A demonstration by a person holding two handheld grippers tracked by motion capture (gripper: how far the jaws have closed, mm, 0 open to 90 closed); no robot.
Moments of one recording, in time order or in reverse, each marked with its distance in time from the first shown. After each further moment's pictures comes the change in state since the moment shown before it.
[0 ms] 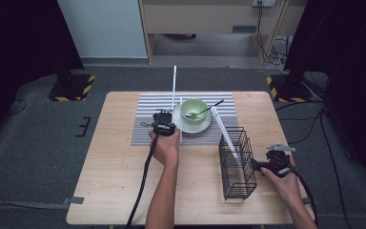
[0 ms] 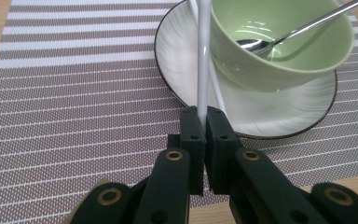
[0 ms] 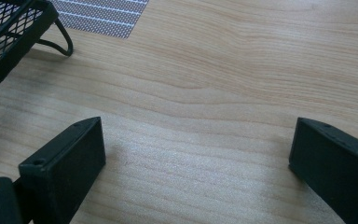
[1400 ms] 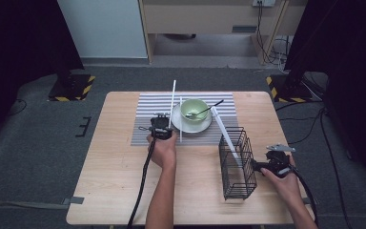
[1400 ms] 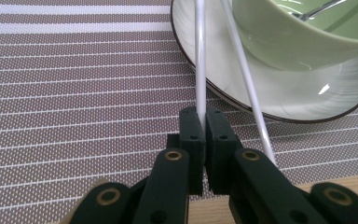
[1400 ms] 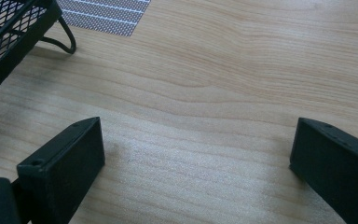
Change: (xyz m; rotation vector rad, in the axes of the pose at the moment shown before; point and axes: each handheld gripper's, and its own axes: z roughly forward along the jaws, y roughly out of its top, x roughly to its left) left arm 0.012 -0.015 0.016 0.038 0.001 -0.033; right arm 0.000 -0.001 -0.001 0.002 0.005 -0.008
